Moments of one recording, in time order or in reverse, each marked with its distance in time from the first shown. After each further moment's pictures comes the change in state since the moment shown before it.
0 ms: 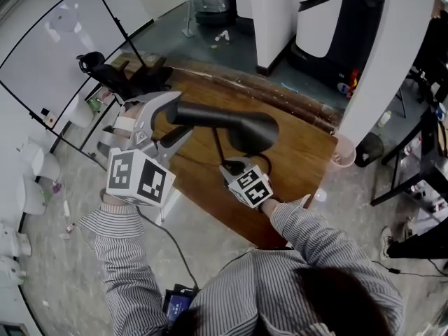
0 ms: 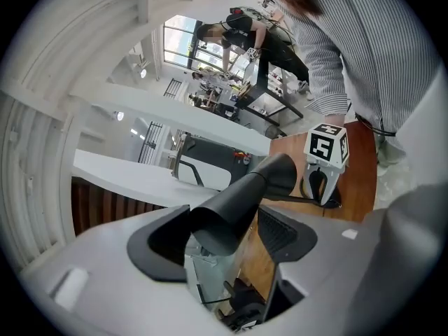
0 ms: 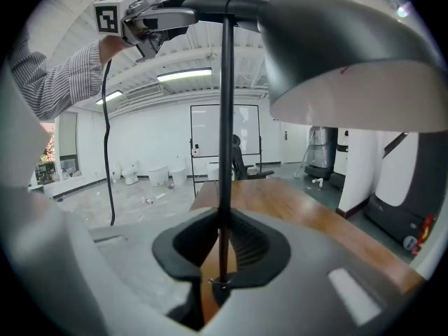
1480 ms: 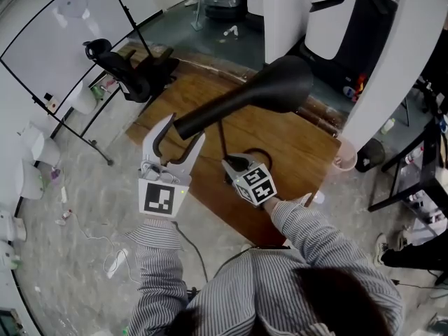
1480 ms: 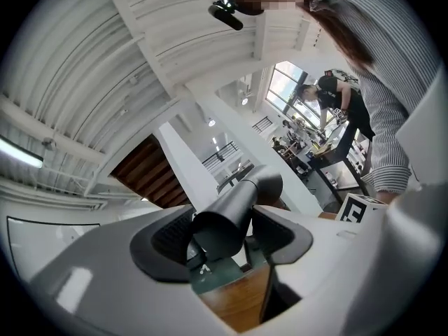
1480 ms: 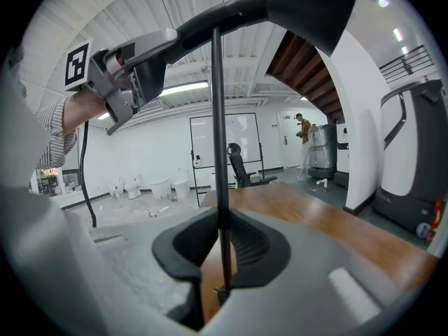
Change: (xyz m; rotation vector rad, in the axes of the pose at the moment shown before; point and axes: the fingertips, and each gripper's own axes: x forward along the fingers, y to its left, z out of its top) left arm -0.016 -0.042 -0.018 -0.759 -0.288 0.423; right arm -0.001 -0.002 -0.002 0.065 -0.092 0.033
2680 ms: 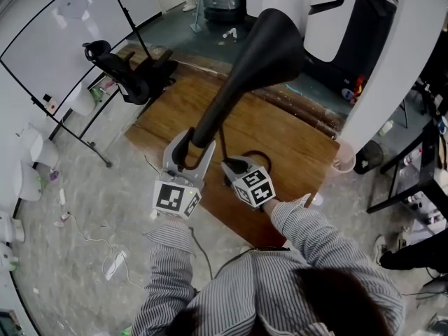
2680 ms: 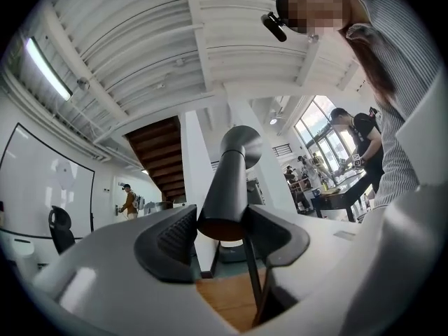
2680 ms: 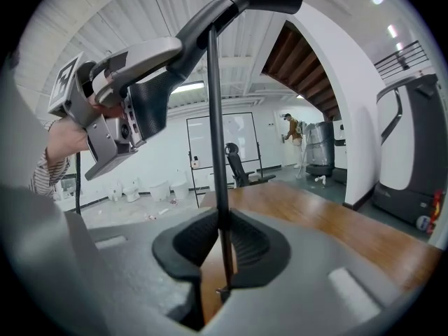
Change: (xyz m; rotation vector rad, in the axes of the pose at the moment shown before) left arm 0.010 -0.032 -0.047 -0.394 -0.096 0.014; right arm 0.003 0.000 -0.003 0.038 -0.003 -0.012
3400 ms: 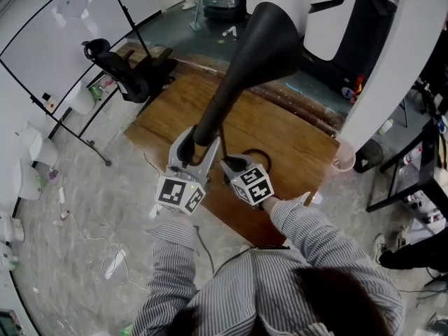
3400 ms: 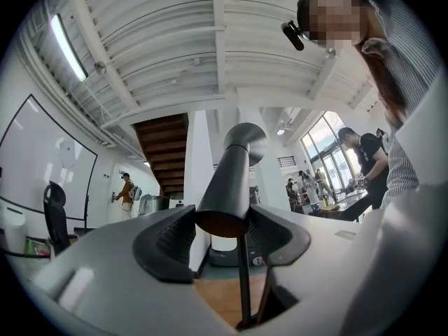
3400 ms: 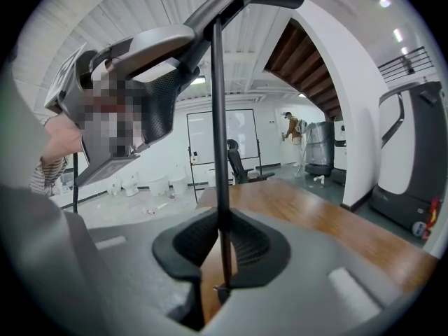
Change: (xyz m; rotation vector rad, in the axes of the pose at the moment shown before) left arm 0.009 -0.001 -0.007 -0.139 -0.017 0.008; right arm 0.002 0.001 0.001 -0.030 0.037 -0.010
